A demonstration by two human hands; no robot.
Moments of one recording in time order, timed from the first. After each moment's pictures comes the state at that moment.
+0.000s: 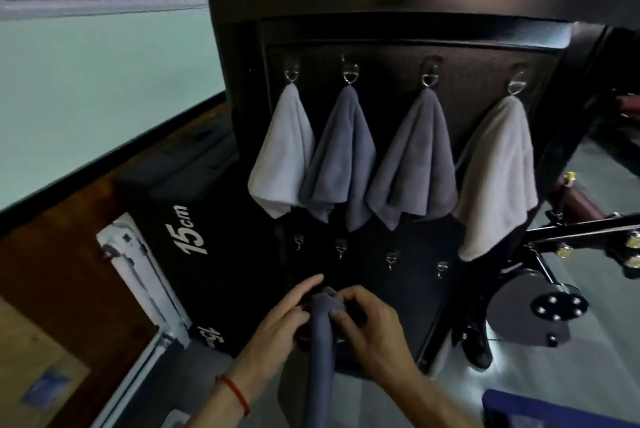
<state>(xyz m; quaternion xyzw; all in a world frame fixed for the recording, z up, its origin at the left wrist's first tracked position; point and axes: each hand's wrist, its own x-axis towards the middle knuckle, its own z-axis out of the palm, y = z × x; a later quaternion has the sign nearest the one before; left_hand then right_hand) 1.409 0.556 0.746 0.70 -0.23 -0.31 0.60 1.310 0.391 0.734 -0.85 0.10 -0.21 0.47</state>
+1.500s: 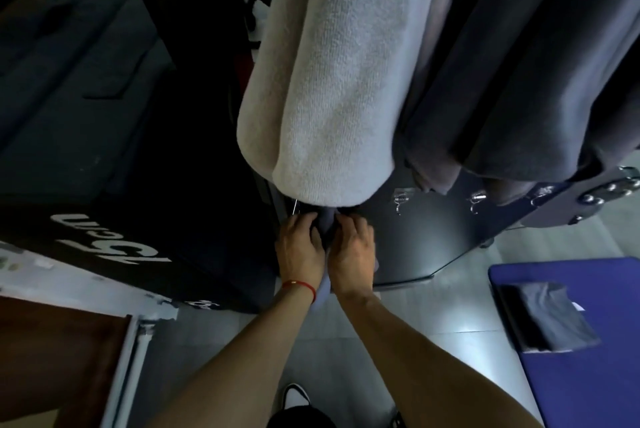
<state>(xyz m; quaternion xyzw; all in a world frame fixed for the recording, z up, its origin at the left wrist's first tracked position) 1.689 0.450 0.503 0.86 -0.28 -0.06 0.42 1.615 0.393 0.492 -0.81 0.44 -0.25 0.29</state>
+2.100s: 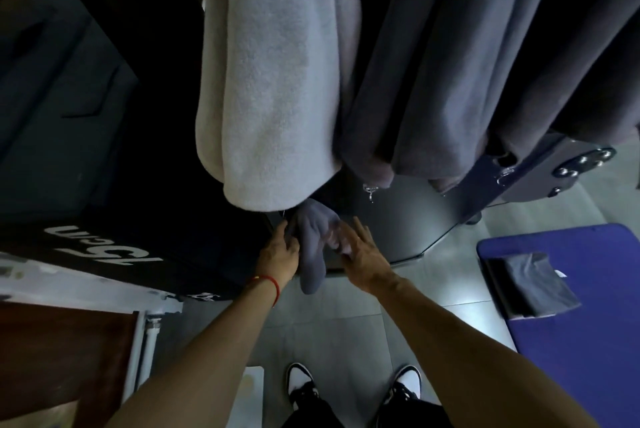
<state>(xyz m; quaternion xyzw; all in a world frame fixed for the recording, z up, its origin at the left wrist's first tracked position) 1.689 0.470 0.530 0.86 -0.17 -0.36 0.31 1.539 0.350 0.512 -0.83 0.37 0.09 0.41</state>
